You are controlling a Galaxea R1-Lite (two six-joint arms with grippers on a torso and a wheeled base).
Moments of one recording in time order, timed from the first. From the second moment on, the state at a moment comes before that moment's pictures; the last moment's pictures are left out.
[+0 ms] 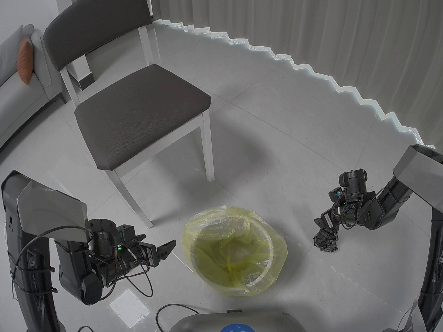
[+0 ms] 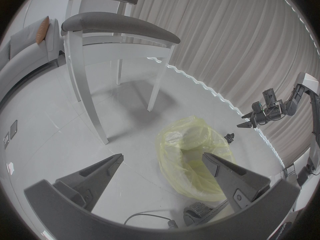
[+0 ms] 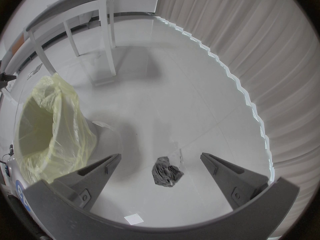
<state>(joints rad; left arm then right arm) -0.29 2.28 -0.28 -1.55 -0.16 -0.18 0.16 2.27 -0.96 -0.56 -0.17 -0.30</state>
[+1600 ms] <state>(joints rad) -0.34 2.32 -0.27 -1.55 -0.13 -0.17 0.06 2.72 -1.70 -0.02 -0.19 -0.29</state>
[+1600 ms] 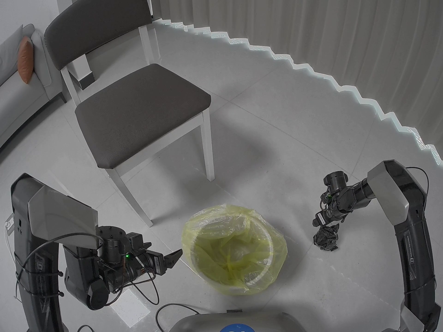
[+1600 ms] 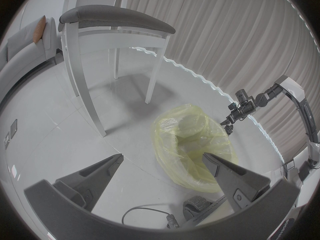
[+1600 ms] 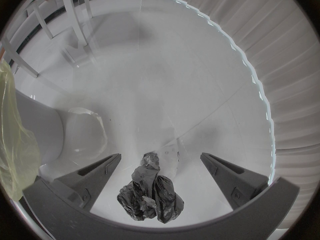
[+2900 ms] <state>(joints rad) -0.34 2.40 -0.33 -1.55 -0.11 -0.17 0.05 2.91 -2.00 0.47 -0.30 -0.25</state>
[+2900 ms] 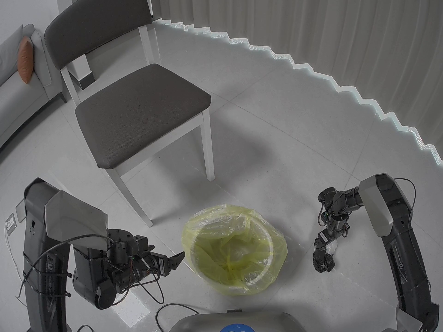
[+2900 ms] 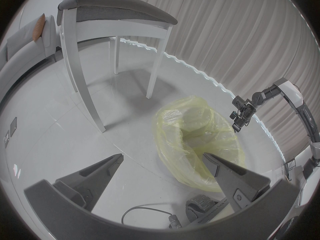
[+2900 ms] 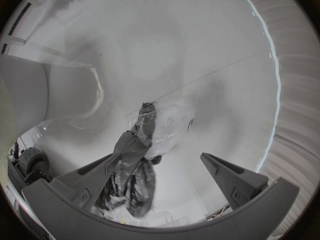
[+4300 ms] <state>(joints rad) -0.33 2.43 -0.31 -1.55 -0.11 -0.18 0.06 3.07 -2.00 0.22 -0.21 -0.06</state>
